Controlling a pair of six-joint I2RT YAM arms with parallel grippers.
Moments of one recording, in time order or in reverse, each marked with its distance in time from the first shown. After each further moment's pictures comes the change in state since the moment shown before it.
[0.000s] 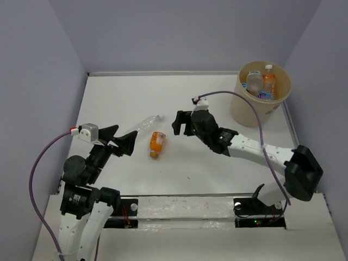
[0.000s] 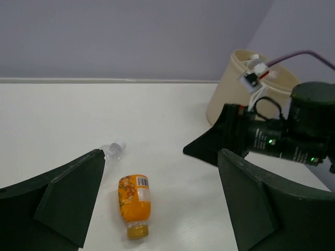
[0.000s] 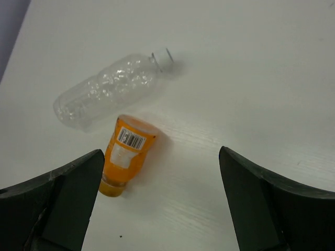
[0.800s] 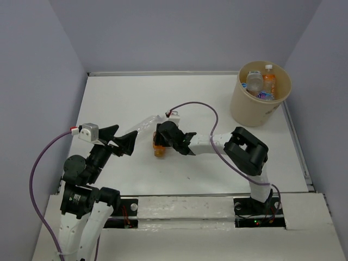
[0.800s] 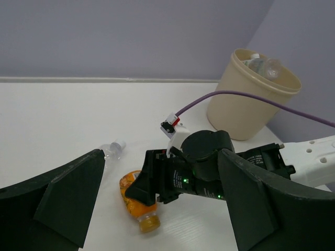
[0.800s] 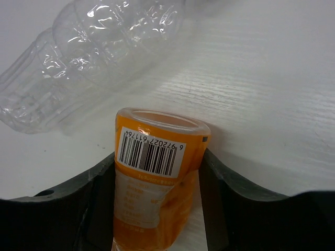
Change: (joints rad) left arm 0.000 0.006 0.000 0.000 0.001 0.000; right arm 0.135 0.602 0.244 0.084 -0.010 0.251
